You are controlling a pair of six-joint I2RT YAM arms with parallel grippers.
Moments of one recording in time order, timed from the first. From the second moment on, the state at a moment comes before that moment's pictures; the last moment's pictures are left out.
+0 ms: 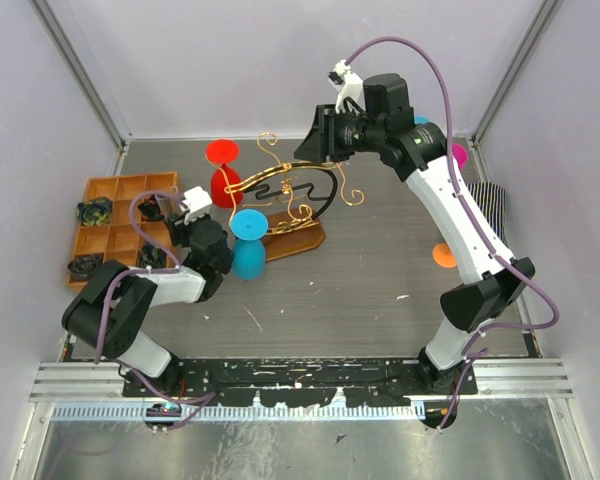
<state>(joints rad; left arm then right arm) -0.54 1.52 0.52 1.00 -1.25 0.16 0.47 1.69 2.01 -0.76 -0.48 0.31</state>
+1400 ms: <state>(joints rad) -0.65 0.74 0.58 0.37 -1.10 -0.06 0.51 1.70 2.00 -0.76 -0.56 0.31</state>
